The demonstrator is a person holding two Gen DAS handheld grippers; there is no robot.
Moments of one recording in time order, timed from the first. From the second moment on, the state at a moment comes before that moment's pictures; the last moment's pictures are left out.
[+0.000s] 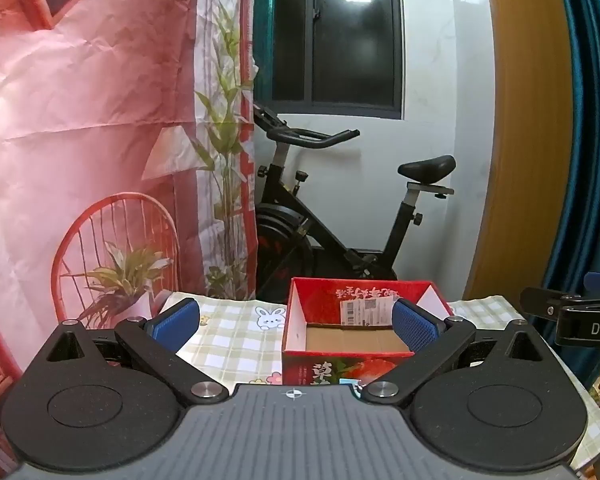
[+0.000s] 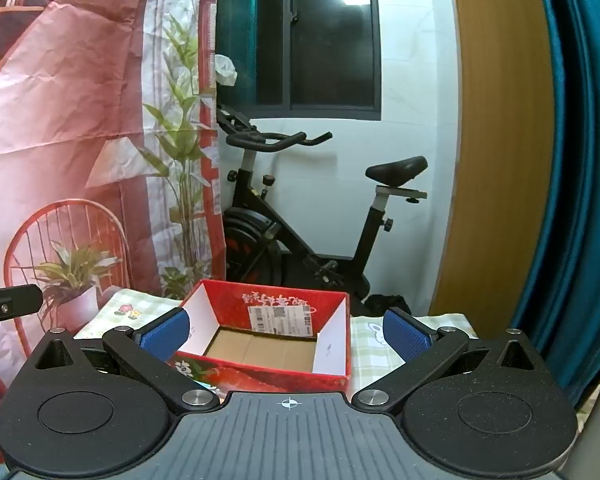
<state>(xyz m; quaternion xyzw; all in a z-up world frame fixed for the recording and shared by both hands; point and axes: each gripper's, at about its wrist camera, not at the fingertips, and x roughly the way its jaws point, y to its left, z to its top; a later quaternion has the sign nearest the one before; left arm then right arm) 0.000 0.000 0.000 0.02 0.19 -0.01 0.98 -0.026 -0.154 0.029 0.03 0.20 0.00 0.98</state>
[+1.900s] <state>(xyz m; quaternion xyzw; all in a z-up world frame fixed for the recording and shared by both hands) 0.000 0.001 -0.003 0.01 0.19 0.02 0.98 -0.020 -0.160 0.025 0.03 0.20 0.00 0.98</state>
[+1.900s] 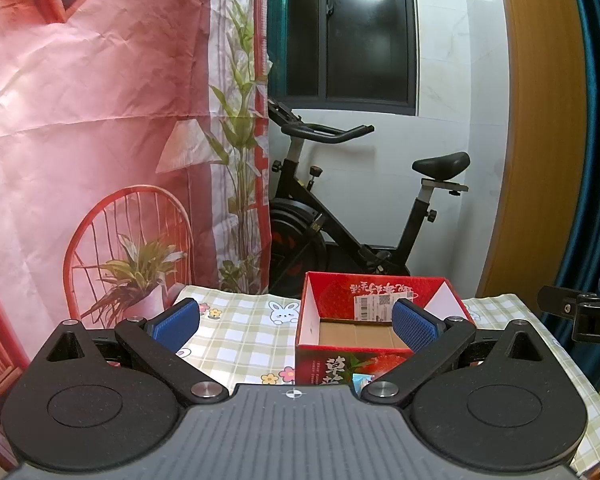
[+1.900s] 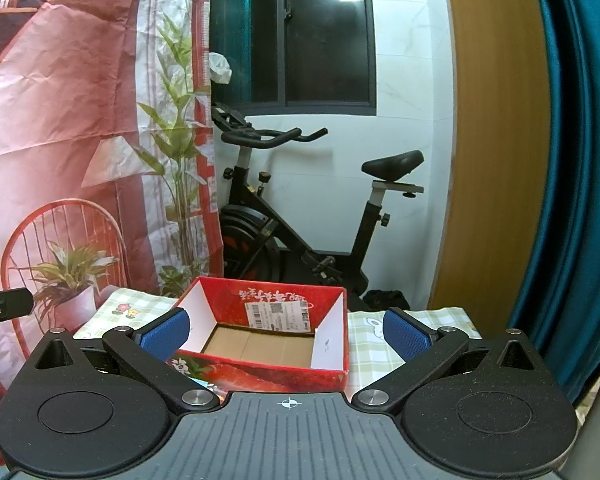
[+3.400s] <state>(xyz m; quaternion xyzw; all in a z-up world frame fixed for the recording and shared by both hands) 0.026 0.010 -0.040 0.01 0.19 0.05 0.98 0.007 -0.172 -0.026 0.08 0.21 0.02 0.97</state>
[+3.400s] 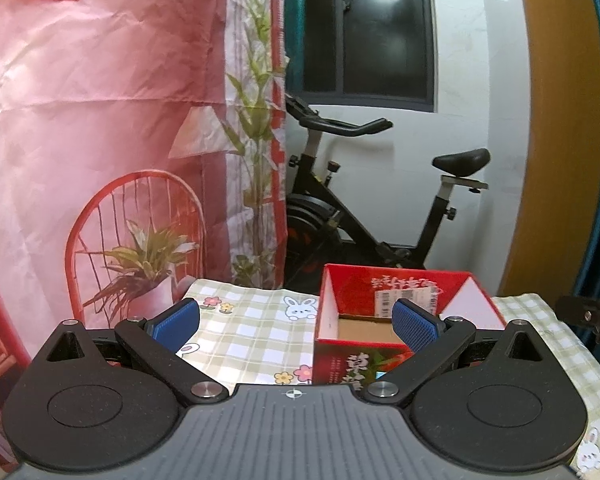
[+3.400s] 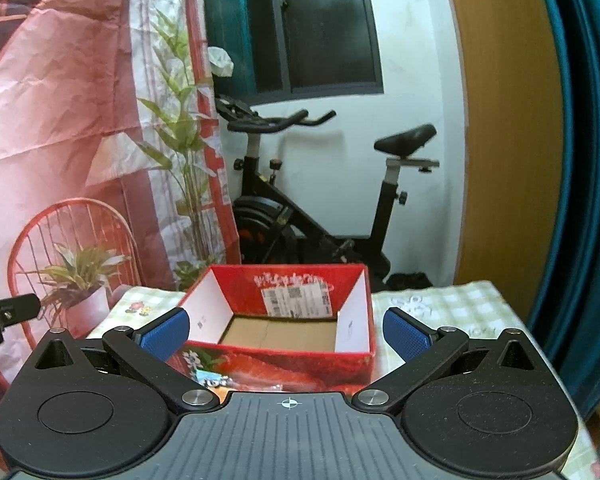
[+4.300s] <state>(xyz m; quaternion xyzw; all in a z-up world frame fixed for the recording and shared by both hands) 0.083 0.021 -0.143 0.02 0.31 0.02 0.95 0.055 -0.175 -0.151 0.09 0.31 0.03 0.95</state>
